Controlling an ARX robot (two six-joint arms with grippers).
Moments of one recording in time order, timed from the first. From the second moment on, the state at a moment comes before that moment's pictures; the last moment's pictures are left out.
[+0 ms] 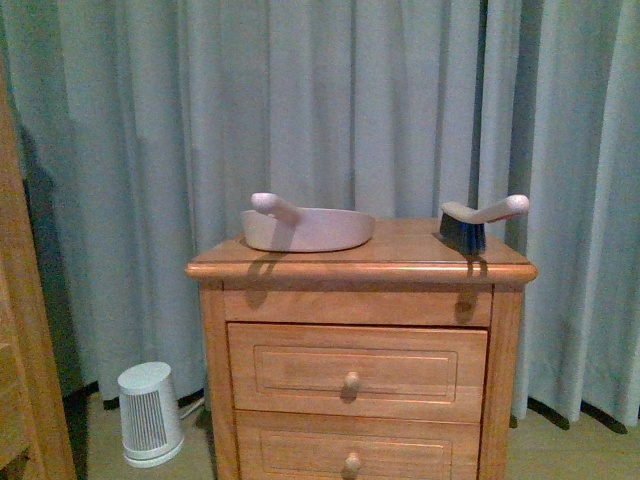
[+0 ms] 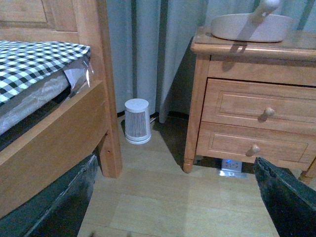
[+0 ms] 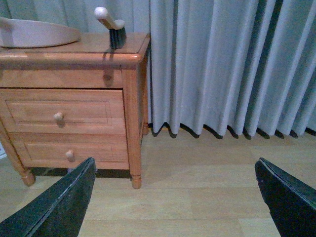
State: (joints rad) left arm 0.00 0.00 0.01 0.00 0.00 0.00; right arm 0.00 0.00 0.02 0.00 0.00 0.00
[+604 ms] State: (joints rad) left arm 0.00 0.00 0.01 0.00 0.00 0.00; right arm 0.00 0.00 0.02 0.00 0.00 0.00
